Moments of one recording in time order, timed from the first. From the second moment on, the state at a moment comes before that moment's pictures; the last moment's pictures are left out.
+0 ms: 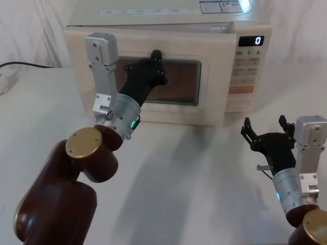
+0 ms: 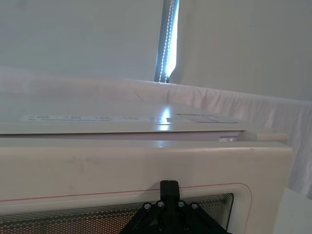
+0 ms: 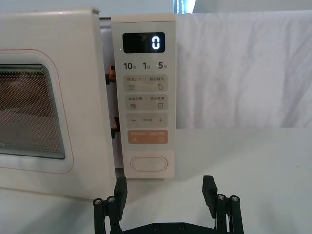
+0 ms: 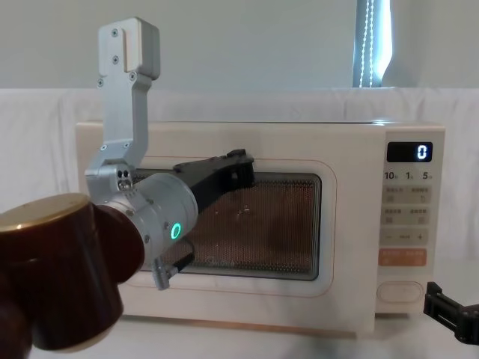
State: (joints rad) left arm -0.46 0.01 0.28 -1.24 -0.28 -0.07 -0.21; right arm 0.04 -0.04 -0.07 -1.45 -0.01 -0.18 0.00
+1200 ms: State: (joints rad) left arm -0.53 -0.02 0.28 -1.16 -0.26 -0.07 -0.22; right arm 0.04 -0.04 -0.07 -1.45 -0.01 -0.18 0.00
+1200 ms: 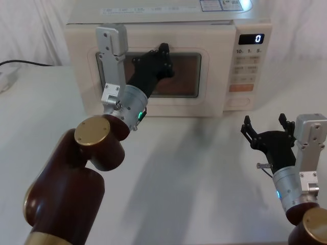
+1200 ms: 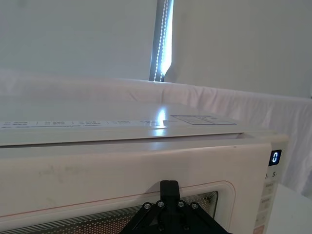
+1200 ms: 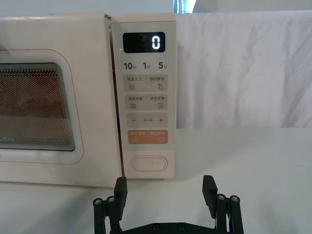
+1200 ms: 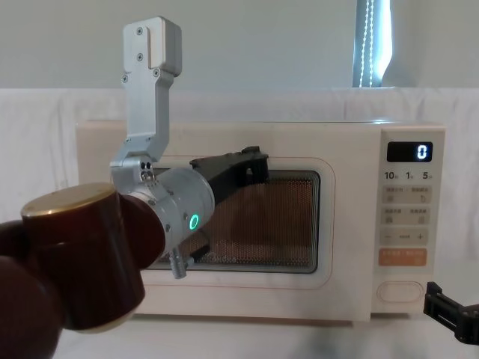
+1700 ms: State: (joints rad) left arm -0.55 -0.03 0.29 -1.12 -0.25 -0.08 -0.22; right arm 0.04 -0.04 -0.07 -1.45 -0.01 -0.18 0.00
